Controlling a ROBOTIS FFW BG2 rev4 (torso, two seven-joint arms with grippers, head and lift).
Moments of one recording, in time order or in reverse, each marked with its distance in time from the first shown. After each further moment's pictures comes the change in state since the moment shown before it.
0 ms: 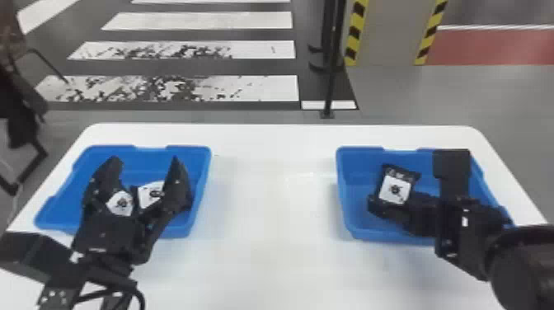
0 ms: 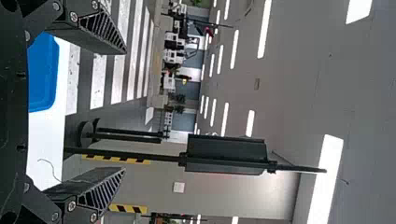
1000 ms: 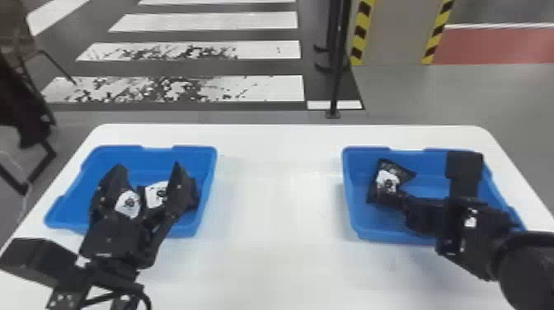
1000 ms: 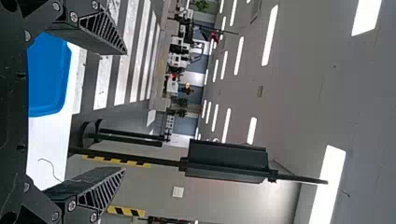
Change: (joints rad) left arm 0.007 -0.006 0.008 0.030 0.043 -0.022 0.000; right arm -0.016 0.000 -0.019 0.118 -0.154 -0.105 0.013
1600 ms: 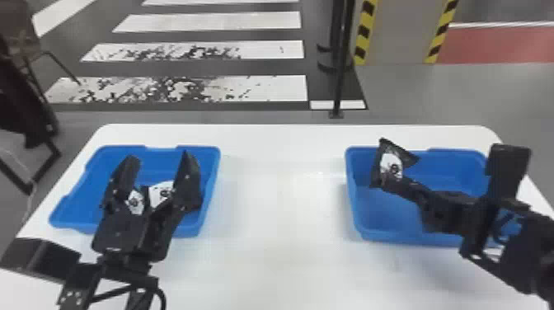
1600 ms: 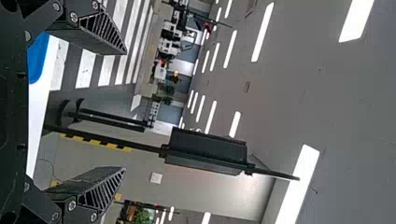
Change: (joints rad) left arm -0.020 0.009 -0.055 0.002 0.093 -0.056 -0.024; right arm 0.117 0.000 -0.107 -0.207 -0.069 -0.050 0.199
